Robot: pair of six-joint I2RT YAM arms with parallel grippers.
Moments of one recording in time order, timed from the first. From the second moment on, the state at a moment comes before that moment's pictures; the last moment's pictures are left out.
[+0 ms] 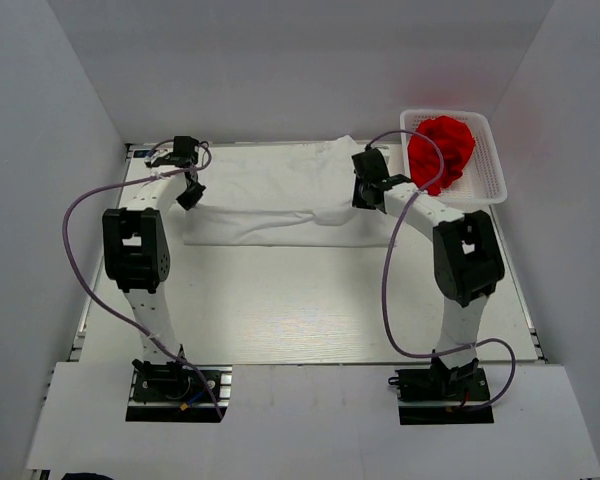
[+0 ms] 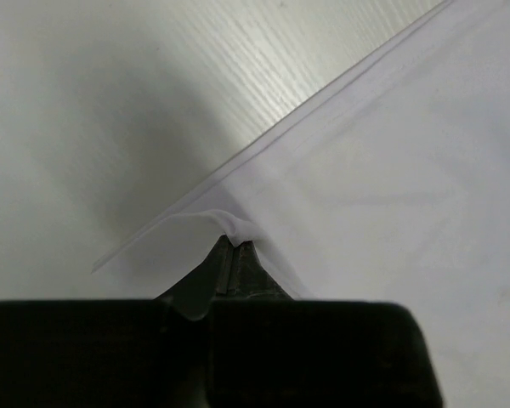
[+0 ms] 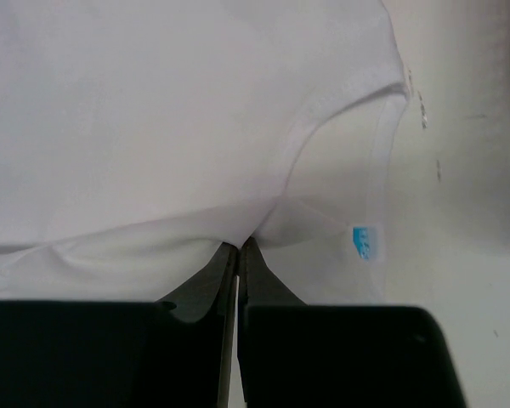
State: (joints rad) left arm -0.05 1.98 1.58 -0.70 -0.38 -0.86; right arm 0.44 1.89 1.41 -0.36 0.29 0.39
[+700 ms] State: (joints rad) left arm -0.03 1.91 1.44 -0.63 -0.22 -0.77; right arm 0.46 1.93 1.28 -0.15 -0.12 0.36
